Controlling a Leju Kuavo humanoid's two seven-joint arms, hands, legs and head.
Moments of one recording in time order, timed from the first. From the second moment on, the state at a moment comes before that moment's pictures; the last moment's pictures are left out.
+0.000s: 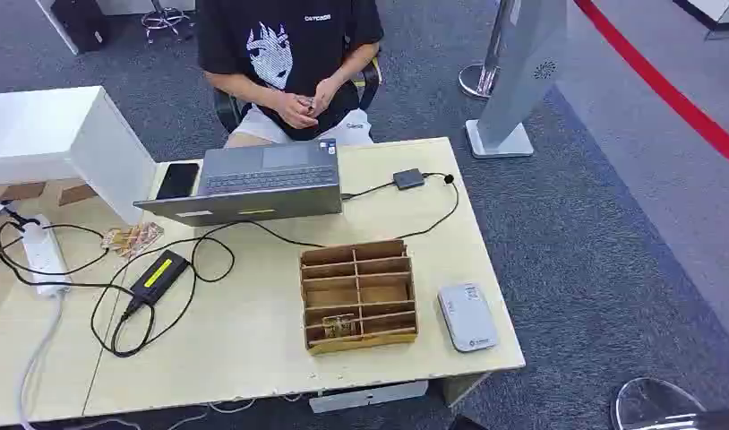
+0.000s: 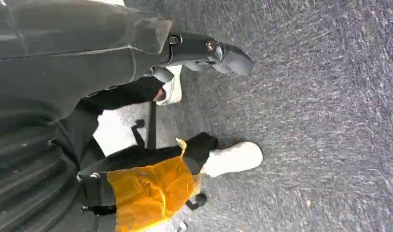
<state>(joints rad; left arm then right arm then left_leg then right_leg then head) -0.07 0.05 -0.26 -0.21 -1.53 -0.16 0.03 -0.20 -0.01 0.34 -0.19 0.46 0.08 0.15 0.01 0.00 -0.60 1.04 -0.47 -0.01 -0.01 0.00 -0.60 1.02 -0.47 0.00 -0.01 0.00</state>
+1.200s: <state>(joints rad) -0.04 0.05 -0.43 -0.21 -1.53 -0.13 0.00 -0.34 -0.03 -0.41 -0.31 -0.25 0.38 -0.40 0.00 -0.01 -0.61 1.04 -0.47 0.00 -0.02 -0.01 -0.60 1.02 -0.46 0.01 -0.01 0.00</state>
